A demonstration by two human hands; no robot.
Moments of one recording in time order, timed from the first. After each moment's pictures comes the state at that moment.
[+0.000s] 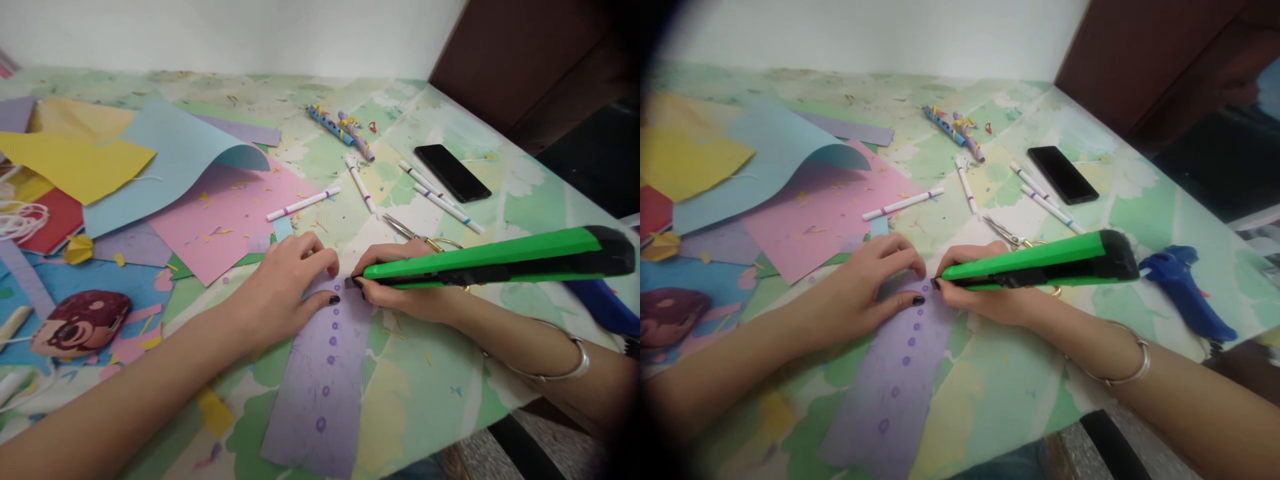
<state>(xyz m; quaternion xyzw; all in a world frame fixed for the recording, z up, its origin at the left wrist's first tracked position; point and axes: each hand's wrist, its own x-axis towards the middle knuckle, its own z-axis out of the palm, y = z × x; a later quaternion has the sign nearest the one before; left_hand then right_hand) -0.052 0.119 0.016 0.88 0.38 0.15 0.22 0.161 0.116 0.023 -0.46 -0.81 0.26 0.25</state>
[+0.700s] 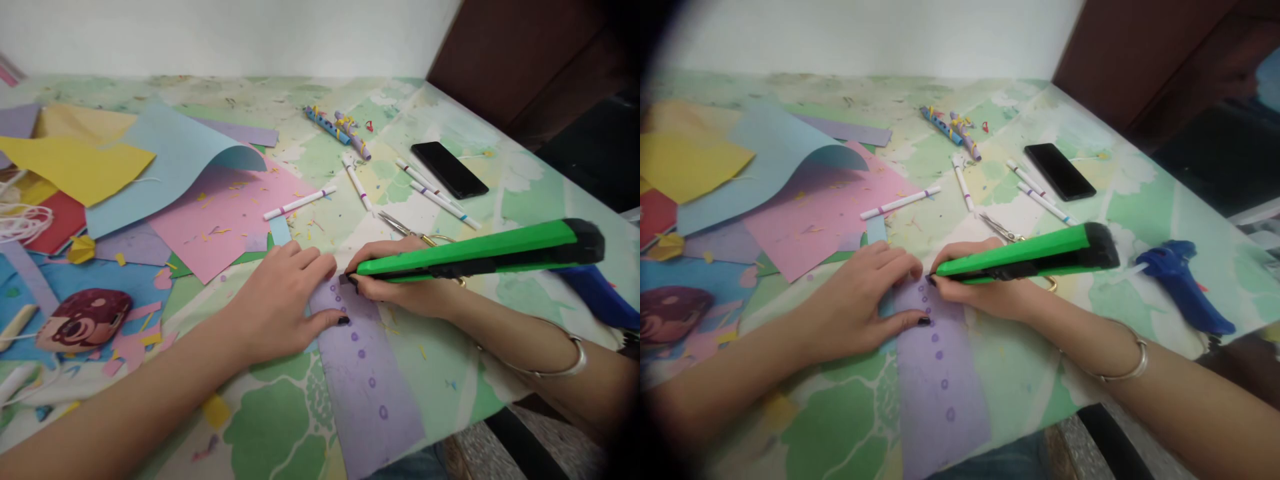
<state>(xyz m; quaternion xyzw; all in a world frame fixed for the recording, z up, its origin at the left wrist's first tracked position) -0.046 0.107 0.018 0.91 0.37 0.11 0.15 0.166 0.118 0.023 -0.43 -0.82 0.28 0.25</state>
